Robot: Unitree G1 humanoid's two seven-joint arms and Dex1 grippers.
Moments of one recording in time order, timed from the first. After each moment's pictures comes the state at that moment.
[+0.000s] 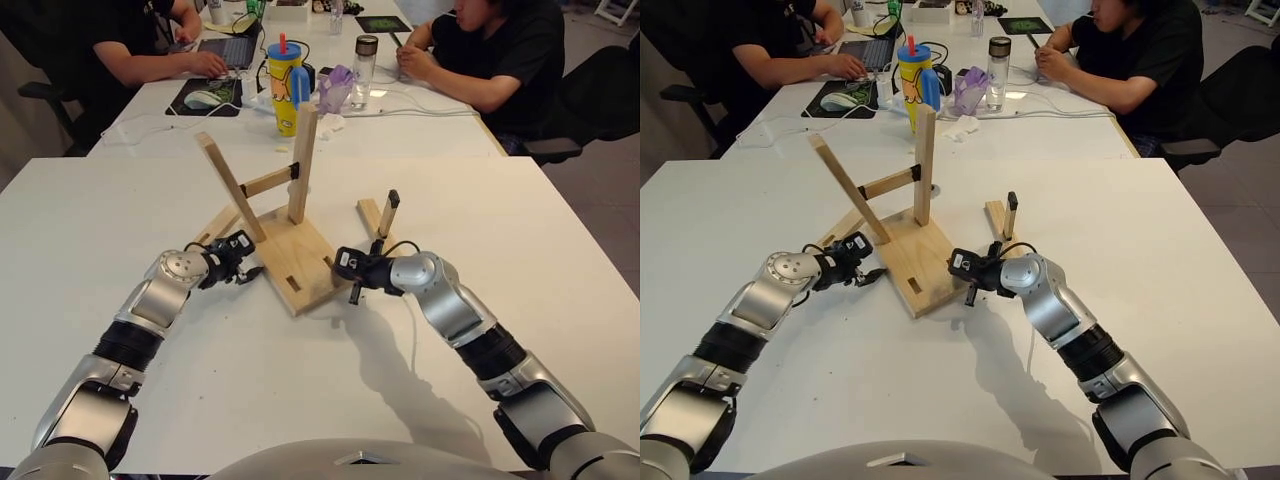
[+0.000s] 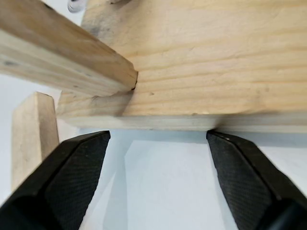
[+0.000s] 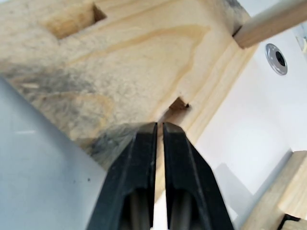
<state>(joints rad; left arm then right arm) -0.44 0.58 -0.36 0.29 0.06 0.37 -0.63 -0.42 -0.41 0.50 -0.01 -0.24 0.50 0.77</state>
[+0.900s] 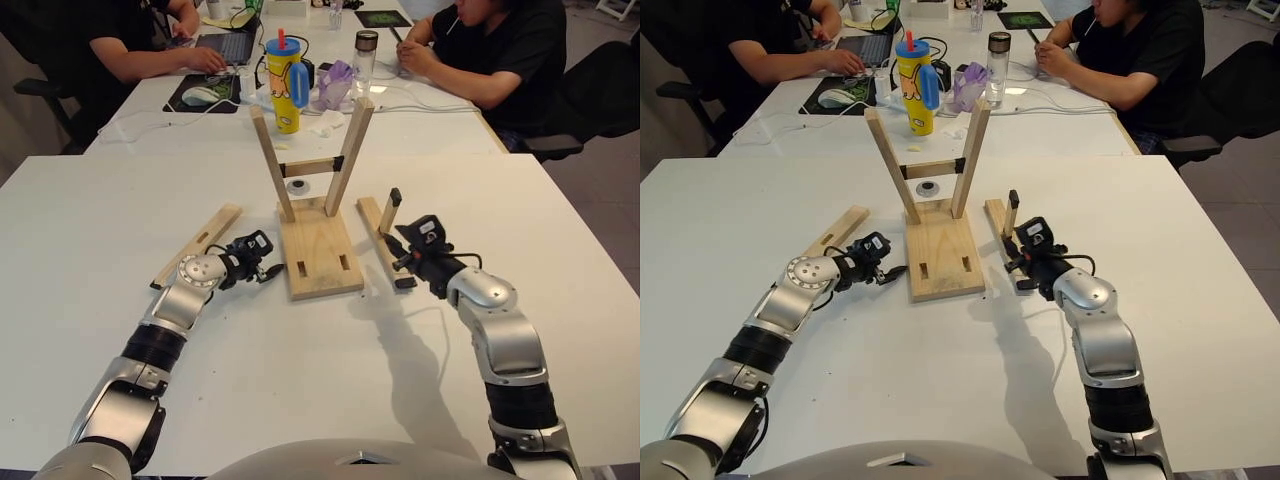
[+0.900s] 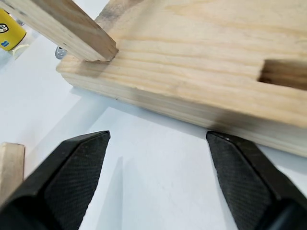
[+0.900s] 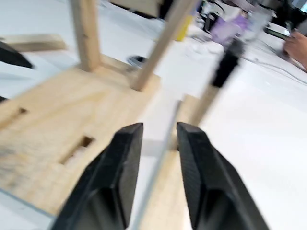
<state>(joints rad) -0.38 0.47 -0.28 0.25 0.09 0.27 -0.66 -0.15 -0.31 0.00 -0.31 -0.02 0.65 0.44</state>
